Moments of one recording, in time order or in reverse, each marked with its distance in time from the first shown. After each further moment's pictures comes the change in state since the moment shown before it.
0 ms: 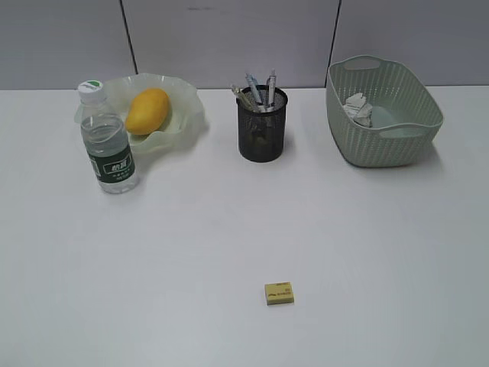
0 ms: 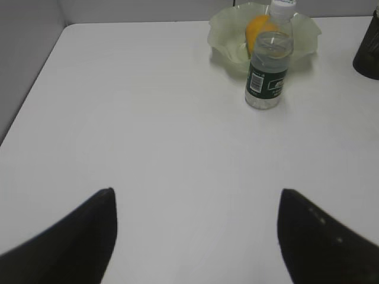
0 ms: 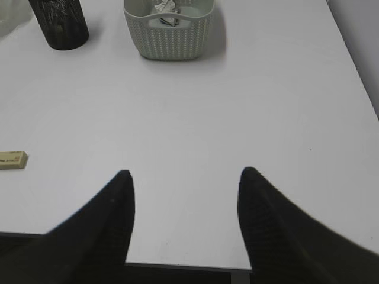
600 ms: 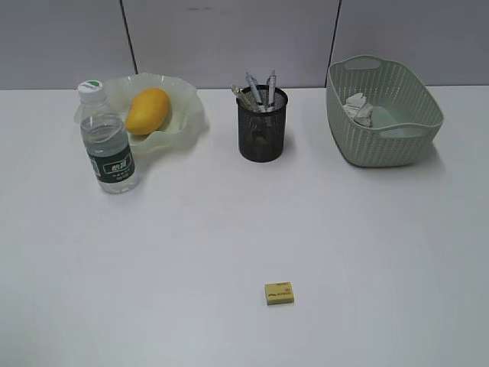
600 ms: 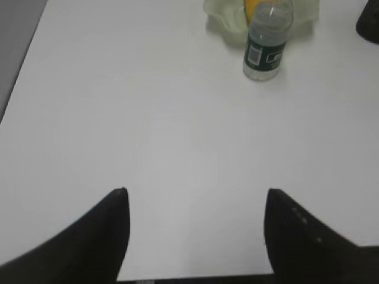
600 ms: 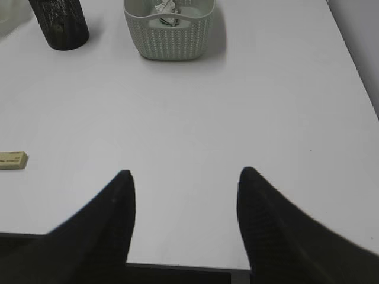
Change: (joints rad) left arm 0.000 0.386 -0.225 -0.014 0.096 0.040; right arm 0.000 0.000 0.000 0.000 0.000 0.000
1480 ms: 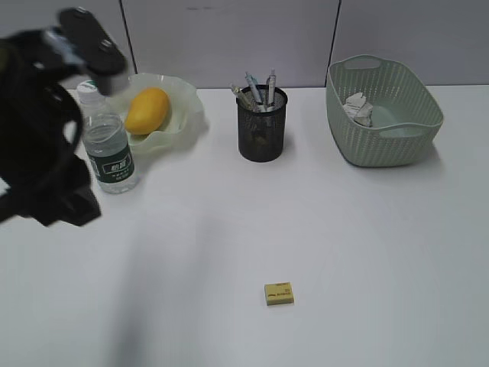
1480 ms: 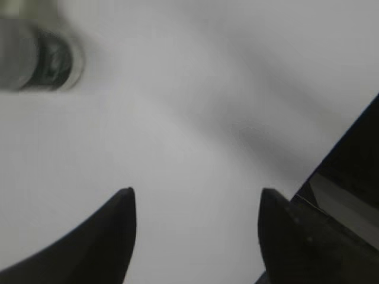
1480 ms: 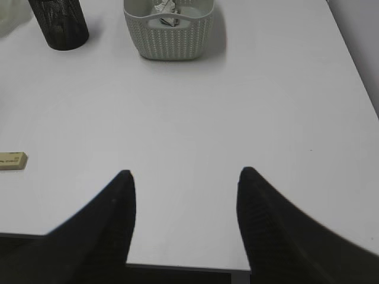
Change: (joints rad) left arm -0.580 1.008 -0.377 0.049 -0.046 0.337; right arm 0.000 0.000 0.000 0.001 -0.001 0.000
